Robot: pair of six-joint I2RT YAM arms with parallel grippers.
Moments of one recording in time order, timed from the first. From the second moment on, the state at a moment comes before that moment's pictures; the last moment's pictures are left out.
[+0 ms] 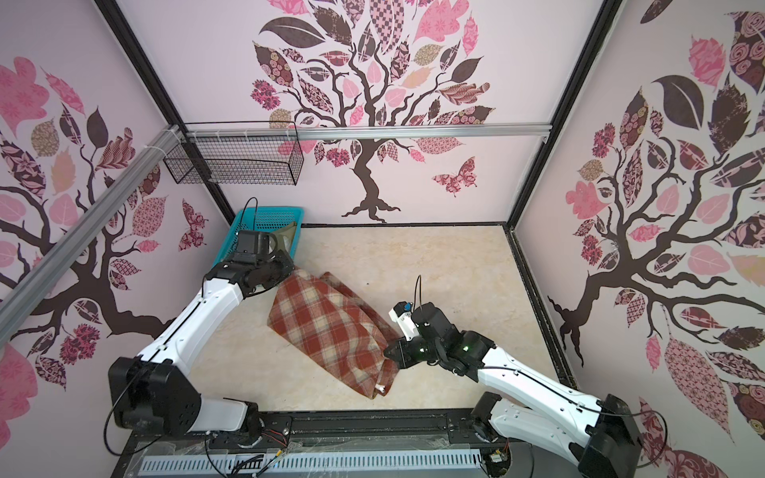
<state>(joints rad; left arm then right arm) -0.16 1.45 1.24 -0.59 0.05 -0.70 0.81 0.97 0.66 -0.43 -0.39 0.57</state>
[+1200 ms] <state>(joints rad) -0.17 1.79 1.26 -0.41 0.12 -0.69 0.74 1.14 0.56 -0.34 -0.30 0.60</state>
